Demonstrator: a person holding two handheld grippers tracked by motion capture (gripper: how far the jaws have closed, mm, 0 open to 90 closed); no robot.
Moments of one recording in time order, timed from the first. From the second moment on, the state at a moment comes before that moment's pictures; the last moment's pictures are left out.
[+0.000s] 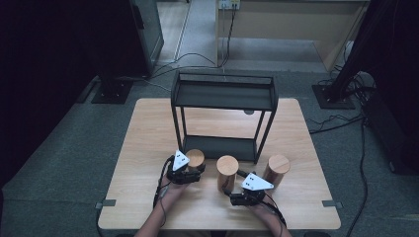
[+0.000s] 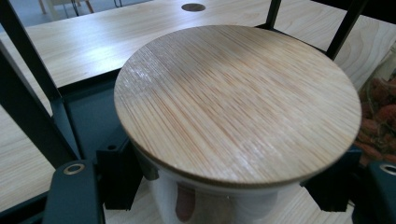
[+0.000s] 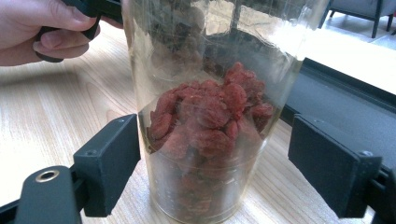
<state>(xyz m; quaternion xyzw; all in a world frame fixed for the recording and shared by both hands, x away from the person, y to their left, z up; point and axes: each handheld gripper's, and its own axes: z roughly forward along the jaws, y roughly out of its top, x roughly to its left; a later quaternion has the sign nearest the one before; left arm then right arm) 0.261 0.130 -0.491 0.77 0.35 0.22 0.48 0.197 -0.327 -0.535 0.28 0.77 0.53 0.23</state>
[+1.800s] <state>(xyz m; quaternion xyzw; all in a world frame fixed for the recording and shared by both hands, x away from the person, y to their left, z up) 0.279 0.108 -0.489 0.76 0.36 0.24 0.48 0.195 -0.324 -0.534 0.27 0.77 0.52 0.24</state>
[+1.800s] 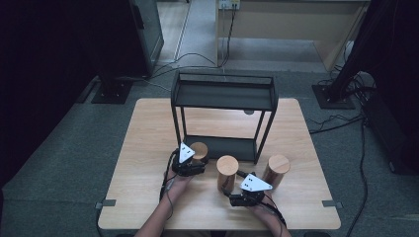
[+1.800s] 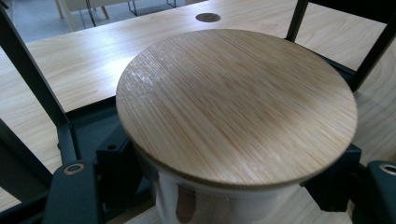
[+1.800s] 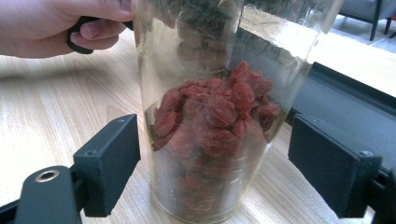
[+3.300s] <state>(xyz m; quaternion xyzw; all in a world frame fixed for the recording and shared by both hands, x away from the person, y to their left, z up) 0.307 0.082 -0.487 0.76 0.38 0.26 0.46 0.194 -0.322 -0.533 0.26 0.78 0.52 0.24</state>
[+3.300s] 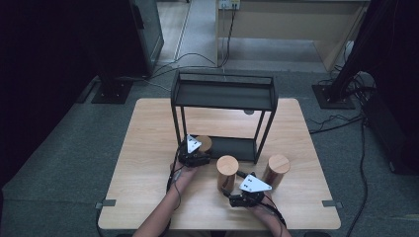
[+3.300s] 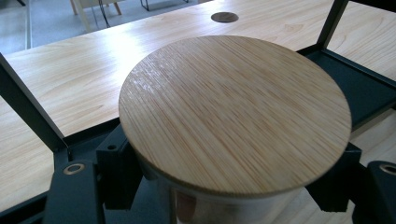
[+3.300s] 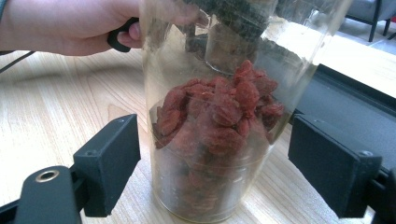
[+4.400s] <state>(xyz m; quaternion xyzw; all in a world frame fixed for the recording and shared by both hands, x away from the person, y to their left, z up) 0.337 0.075 -0.487 0.76 0.39 0.25 0.46 0.194 -0.321 -0.532 0.27 0.78 0.52 0.24</state>
